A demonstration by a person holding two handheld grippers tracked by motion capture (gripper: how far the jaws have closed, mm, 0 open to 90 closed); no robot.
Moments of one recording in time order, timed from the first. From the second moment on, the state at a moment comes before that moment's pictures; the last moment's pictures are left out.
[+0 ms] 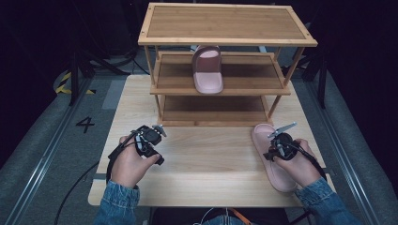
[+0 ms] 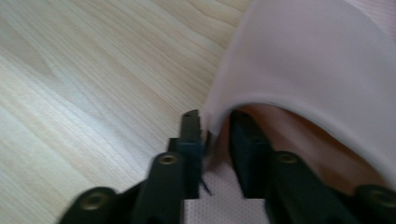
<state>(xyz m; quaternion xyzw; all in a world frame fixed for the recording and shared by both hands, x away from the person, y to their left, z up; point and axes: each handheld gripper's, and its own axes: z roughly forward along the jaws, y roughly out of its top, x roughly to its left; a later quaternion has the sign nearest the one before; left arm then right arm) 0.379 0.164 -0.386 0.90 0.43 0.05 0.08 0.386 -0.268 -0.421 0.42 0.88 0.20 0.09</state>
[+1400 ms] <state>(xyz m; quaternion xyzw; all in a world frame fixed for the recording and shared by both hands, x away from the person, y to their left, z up) 0.389 0.191 -0.384 0.89 0.44 0.04 0.09 0.379 -0.258 -0.285 0.34 0.91 0.24 0.07</state>
